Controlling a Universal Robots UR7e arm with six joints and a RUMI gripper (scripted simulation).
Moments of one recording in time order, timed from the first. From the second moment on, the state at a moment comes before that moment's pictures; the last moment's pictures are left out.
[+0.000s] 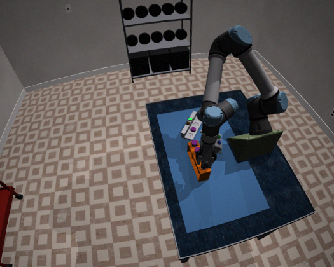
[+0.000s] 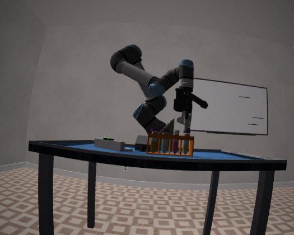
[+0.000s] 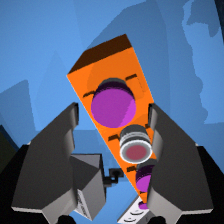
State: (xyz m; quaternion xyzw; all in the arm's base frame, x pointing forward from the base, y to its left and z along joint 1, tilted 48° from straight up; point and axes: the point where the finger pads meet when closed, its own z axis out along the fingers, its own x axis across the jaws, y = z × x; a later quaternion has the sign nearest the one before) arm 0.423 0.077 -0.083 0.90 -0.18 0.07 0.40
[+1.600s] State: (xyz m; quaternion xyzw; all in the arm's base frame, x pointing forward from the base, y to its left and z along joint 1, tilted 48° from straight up) arm 0.423 0.077 -0.083 0.91 0.10 -0.05 0.40
